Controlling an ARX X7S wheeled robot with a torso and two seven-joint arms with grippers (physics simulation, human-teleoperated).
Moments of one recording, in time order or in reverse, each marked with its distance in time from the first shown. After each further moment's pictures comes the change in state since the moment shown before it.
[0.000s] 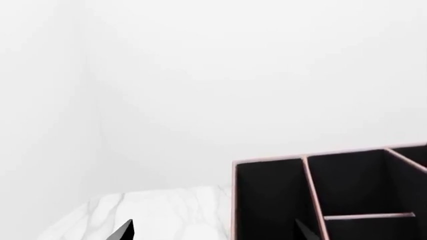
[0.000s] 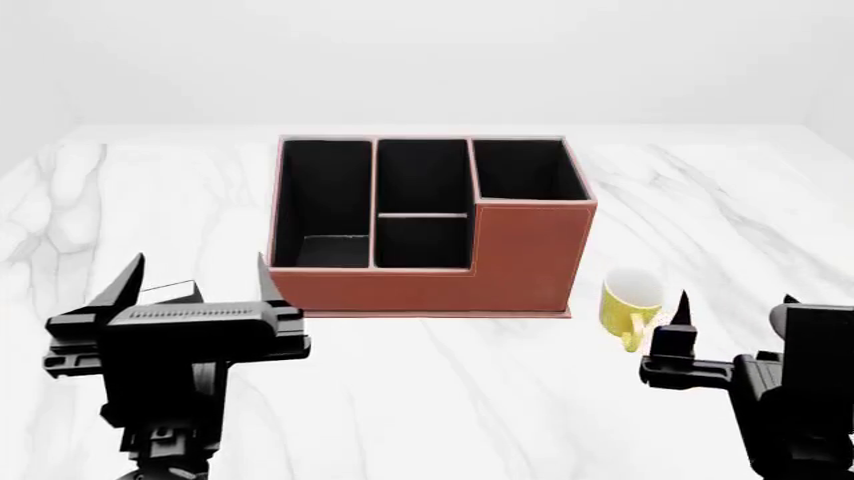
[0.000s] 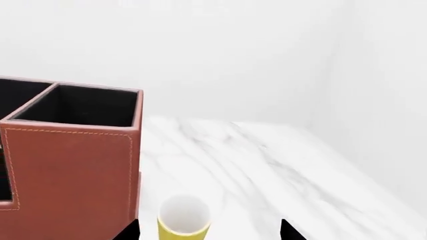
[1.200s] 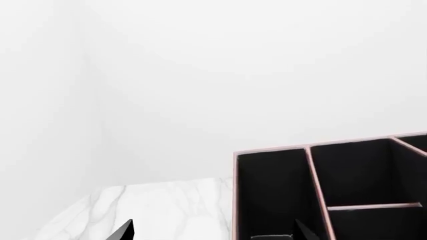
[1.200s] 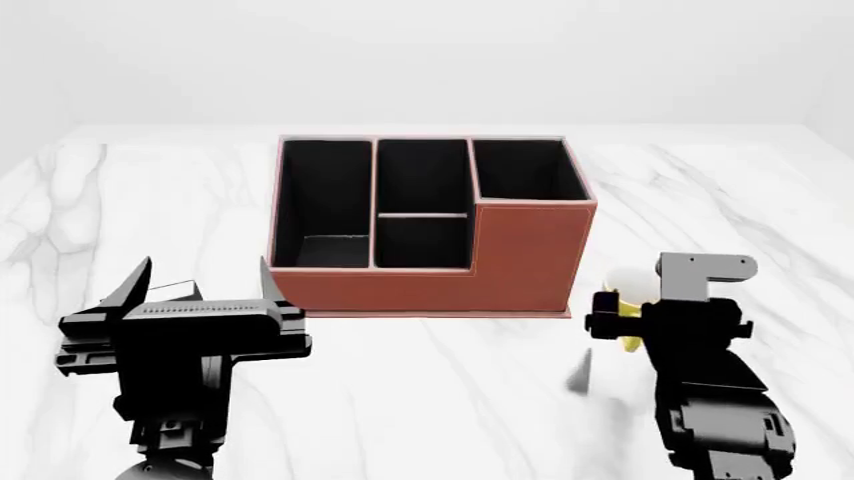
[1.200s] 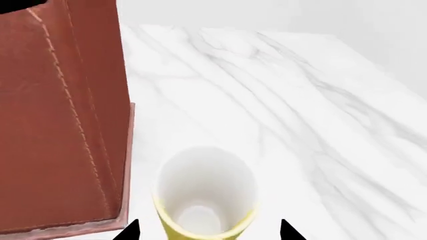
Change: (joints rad) left arm -0.005 0.018 -0.006 -0.066 0.022 0.027 0.025; right arm 0.488 -0.041 -0.202 1.311 -0.086 -0.528 -0.023
